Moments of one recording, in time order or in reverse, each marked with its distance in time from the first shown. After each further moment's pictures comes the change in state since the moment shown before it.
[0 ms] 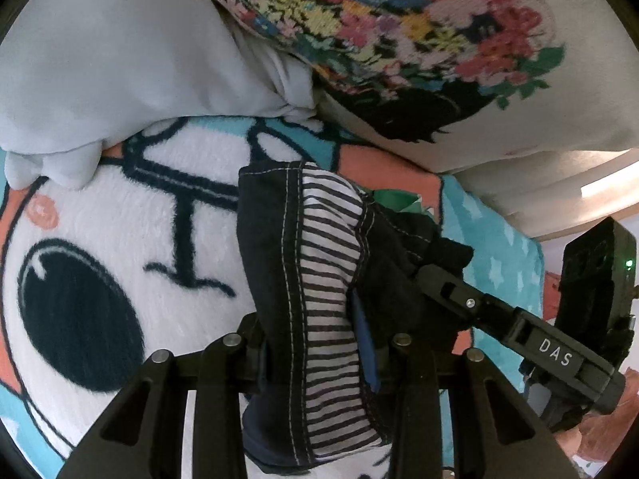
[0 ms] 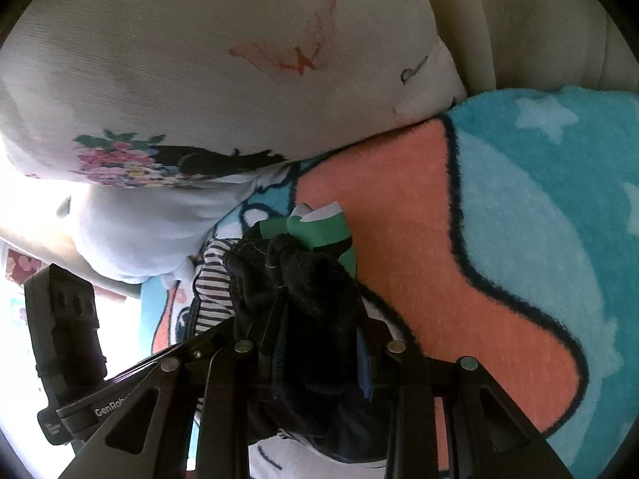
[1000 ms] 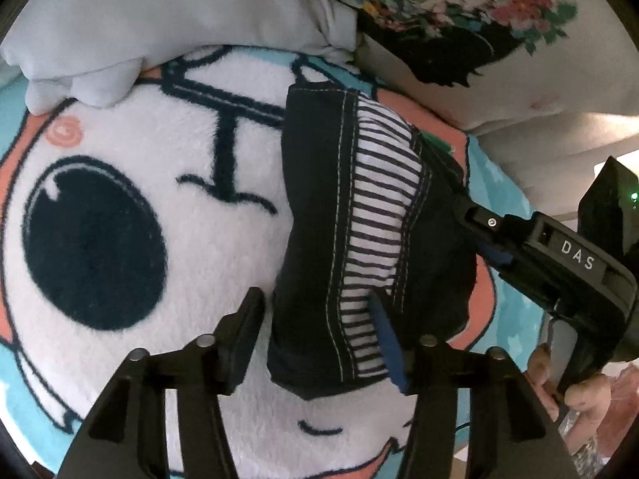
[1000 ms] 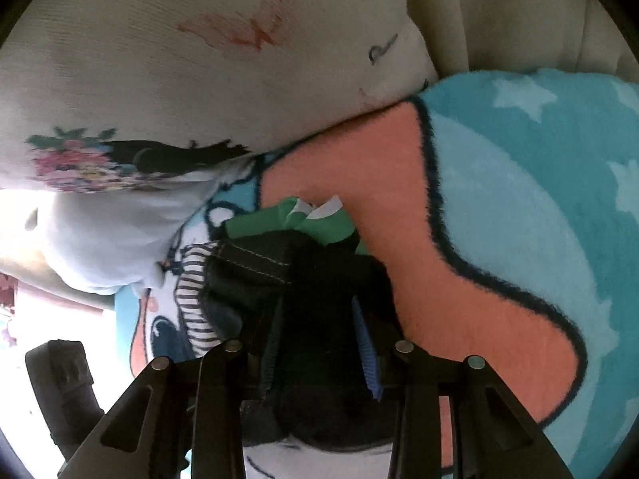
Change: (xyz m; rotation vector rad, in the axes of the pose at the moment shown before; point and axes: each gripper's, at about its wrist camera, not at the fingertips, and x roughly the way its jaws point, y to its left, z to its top) left arm 0.005 0.028 -0.033 -0.047 0.088 0.009; right arm 0.017 0.001 0.006 0.056 0.020 -0.110
